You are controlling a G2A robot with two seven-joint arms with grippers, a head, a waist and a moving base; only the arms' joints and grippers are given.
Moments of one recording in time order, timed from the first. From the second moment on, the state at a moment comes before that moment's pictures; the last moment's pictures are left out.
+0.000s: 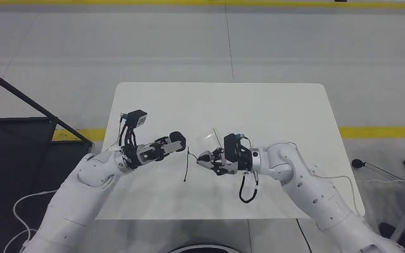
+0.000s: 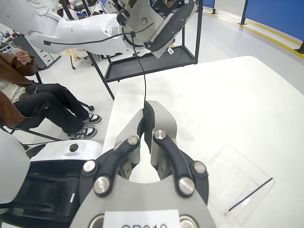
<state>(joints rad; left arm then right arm) 1.13 -0.96 -1.20 -1.53 -0.44 -0.81 -0.85 -0.76 -1.10 0.74 -1.37 -0.78 -1.01 0.11</state>
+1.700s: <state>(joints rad) 1.11 -0.99 -1.19 -1.48 -0.38 -0.83 -0.79 -0.80 -1.09 0.78 -1.41 -0.81 -1.01 0.01</state>
